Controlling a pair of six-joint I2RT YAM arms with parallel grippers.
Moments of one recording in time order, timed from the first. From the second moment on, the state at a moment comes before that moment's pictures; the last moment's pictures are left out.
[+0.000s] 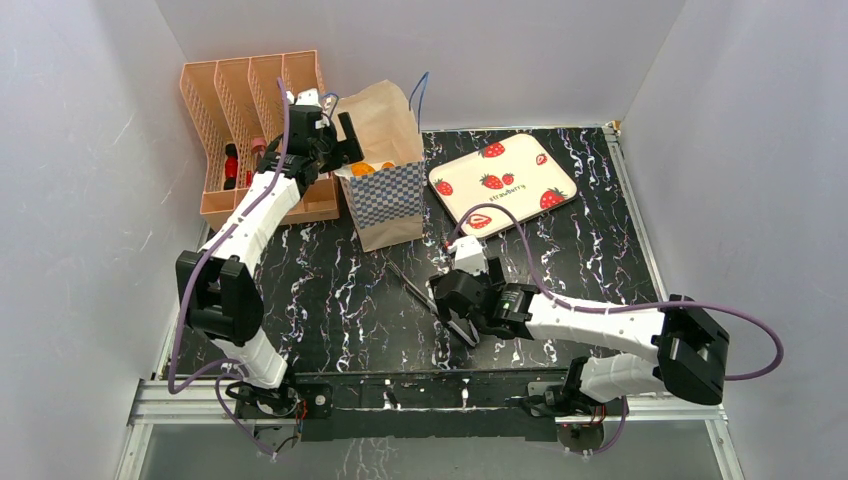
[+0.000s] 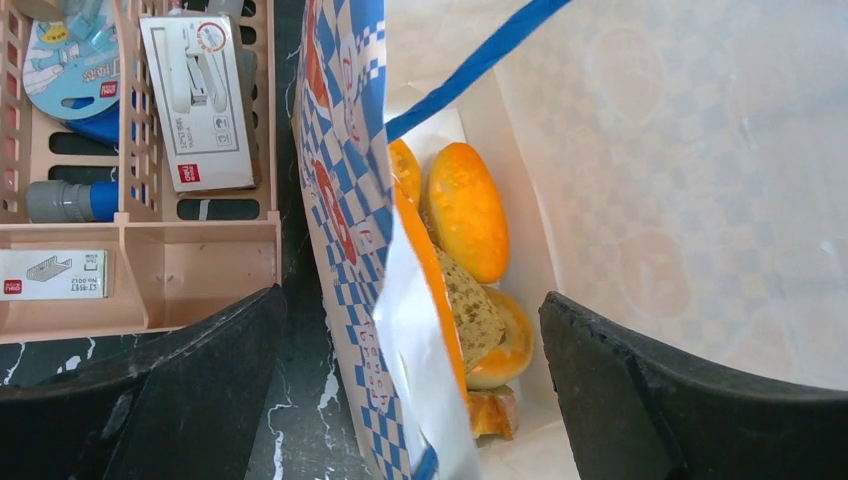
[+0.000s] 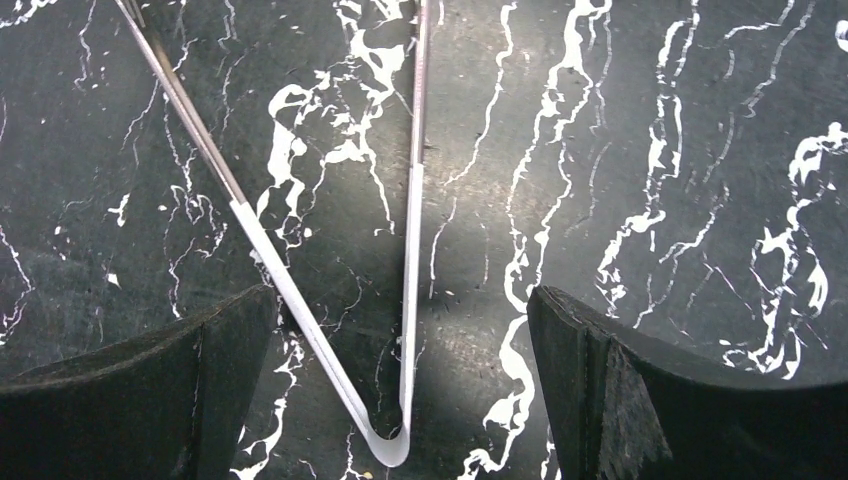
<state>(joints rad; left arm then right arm) -0.25 1.66 1.51 -0.40 -0.10 -0.41 1.11 1.26 0.78 -0.49 0.64 0.60</state>
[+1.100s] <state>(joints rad) -0.24 1.69 1.51 -0.35 -0.07 -0.37 1.11 1.41 0.67 -0.22 0.47 0.49</state>
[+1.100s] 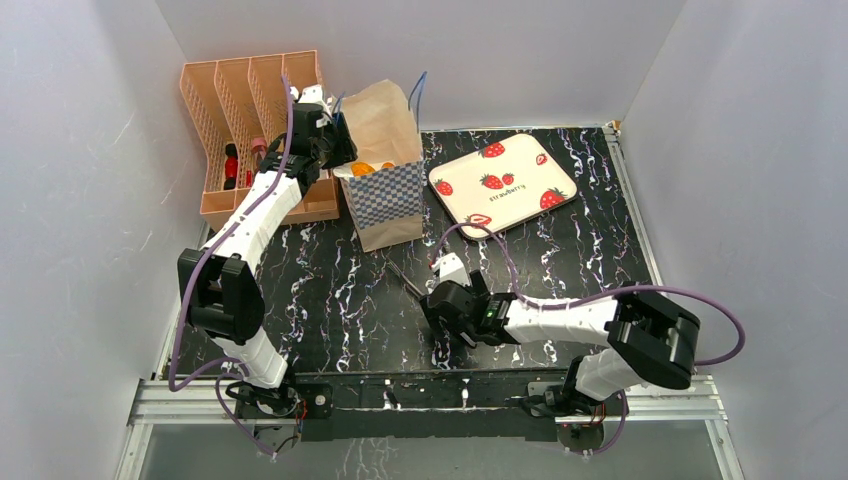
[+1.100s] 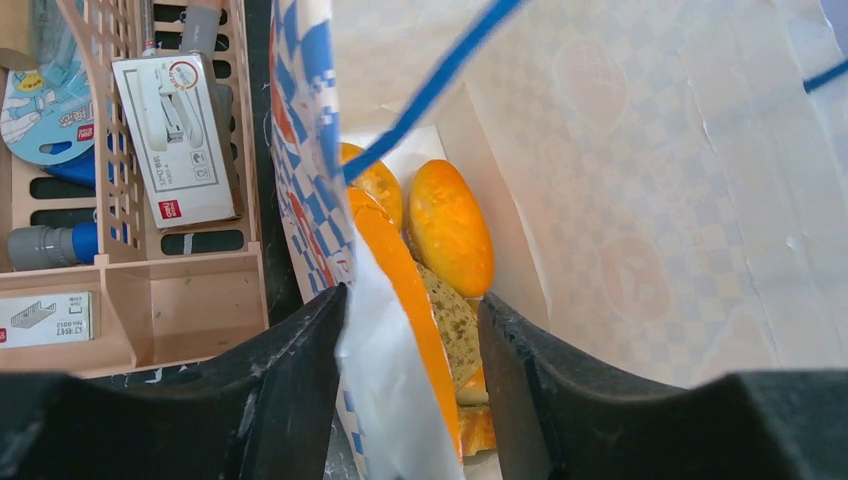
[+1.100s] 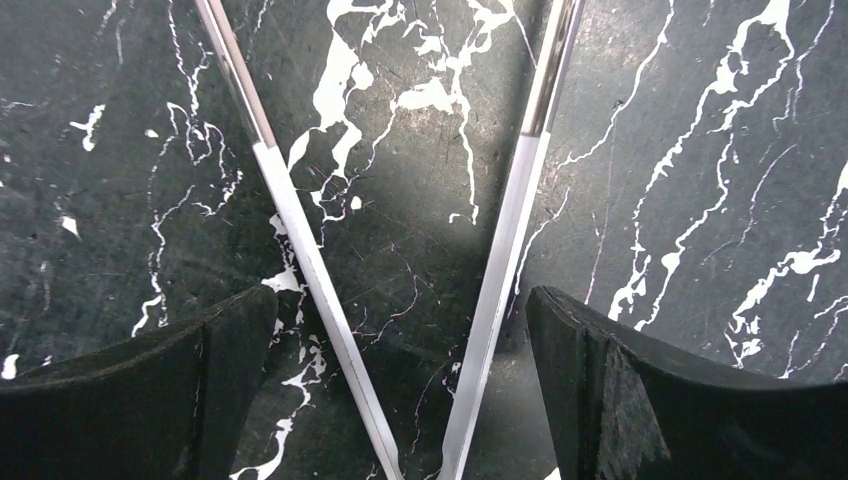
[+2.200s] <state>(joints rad) -0.24 1.77 1.61 -0.30 -0.05 -0.32 1.09 1.30 0.69 -0.35 0.46 0.58</state>
